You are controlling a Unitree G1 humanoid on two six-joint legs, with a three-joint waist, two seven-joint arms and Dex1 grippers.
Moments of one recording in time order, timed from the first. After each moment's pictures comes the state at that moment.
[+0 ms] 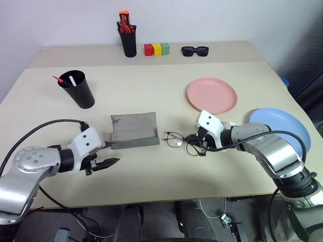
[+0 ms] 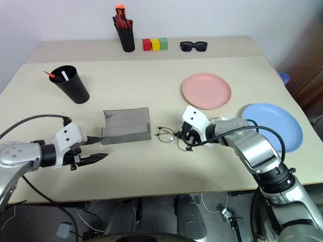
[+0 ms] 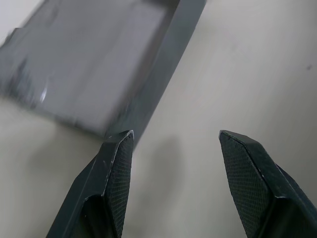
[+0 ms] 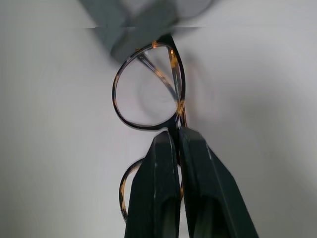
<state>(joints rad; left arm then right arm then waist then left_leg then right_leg) 0.13 0.91 0.28 -0.58 -0.33 0.68 -0.96 -0.62 -0.71 0.27 -0.35 0.33 0.92 0.84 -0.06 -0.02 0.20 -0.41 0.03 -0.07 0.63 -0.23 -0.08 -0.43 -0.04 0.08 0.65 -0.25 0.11</state>
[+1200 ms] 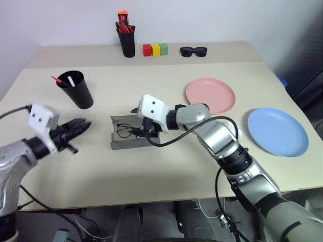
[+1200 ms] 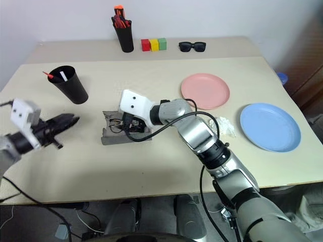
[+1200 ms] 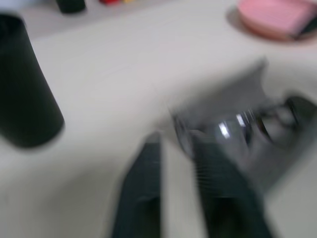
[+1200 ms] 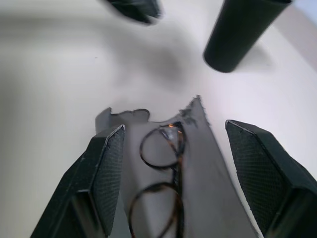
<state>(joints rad) -0.13 0.75 0.42 -0.33 -0.54 0.68 -0.72 -0.80 -0.32 0.45 -0.14 0.09 0.59 0.83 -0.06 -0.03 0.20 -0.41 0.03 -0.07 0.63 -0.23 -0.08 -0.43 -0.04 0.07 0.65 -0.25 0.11</state>
